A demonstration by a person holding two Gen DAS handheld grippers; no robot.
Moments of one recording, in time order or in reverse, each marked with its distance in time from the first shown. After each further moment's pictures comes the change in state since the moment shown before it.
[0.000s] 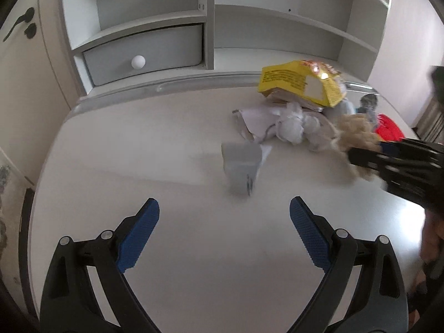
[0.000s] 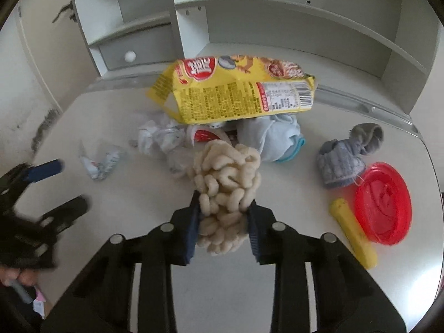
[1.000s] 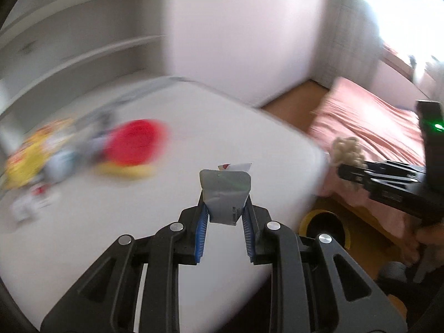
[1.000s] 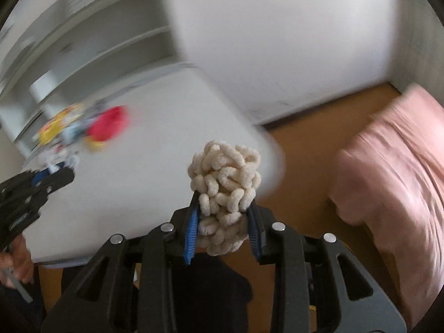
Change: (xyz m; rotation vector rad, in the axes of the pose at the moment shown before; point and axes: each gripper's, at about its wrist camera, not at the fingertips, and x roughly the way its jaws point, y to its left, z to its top) left arm -0.067 -0.316 -0.038 0.483 -0.061 -0.499; right arm -0.208 -0.233 -0.253 0.643 -0.099 -0.396
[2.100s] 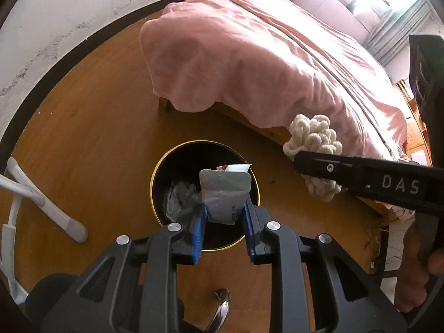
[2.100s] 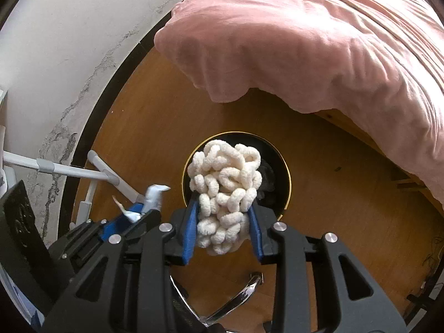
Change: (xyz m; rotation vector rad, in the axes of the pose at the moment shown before) left arm 0.280 -0.283 -0.092 0.122 0.440 -0.456; right arm 0.079 -0.266 -0.127 0.526 0.365 -0.224
